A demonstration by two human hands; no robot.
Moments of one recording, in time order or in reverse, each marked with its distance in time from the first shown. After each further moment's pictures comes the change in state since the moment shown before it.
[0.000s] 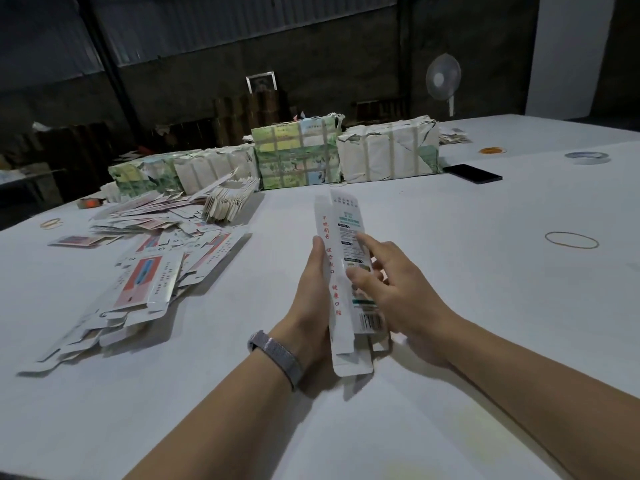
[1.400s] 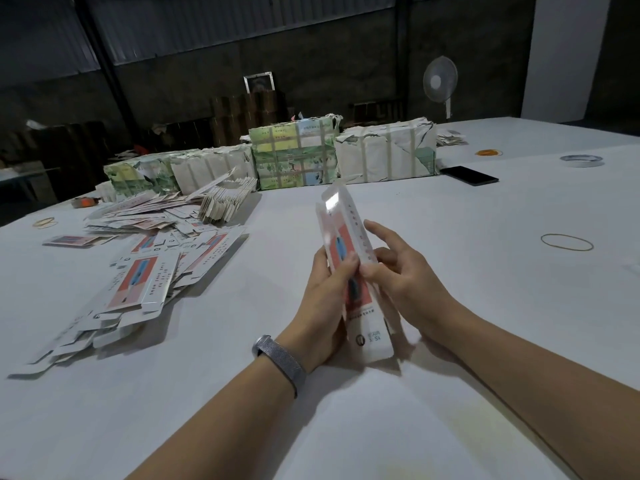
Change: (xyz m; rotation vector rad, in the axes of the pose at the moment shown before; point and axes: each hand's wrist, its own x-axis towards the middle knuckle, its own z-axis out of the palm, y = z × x) left_hand 0.002 -0.014 0.004 0.183 0.073 0.184; right_hand 0.004 -0.005 -0.014 0.301 -0.041 0.020
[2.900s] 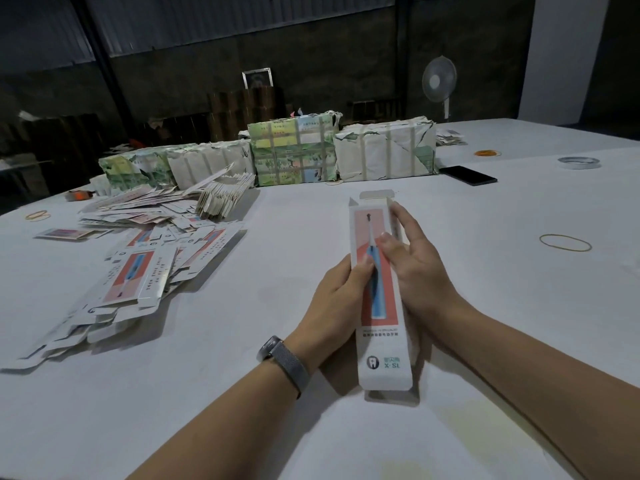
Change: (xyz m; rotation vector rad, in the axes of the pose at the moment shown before) left_hand -0.007 0.000 0.005 0.430 -0.077 0.112; right_hand 0.004 0.000 -0.001 0.018 0.174 -0.038
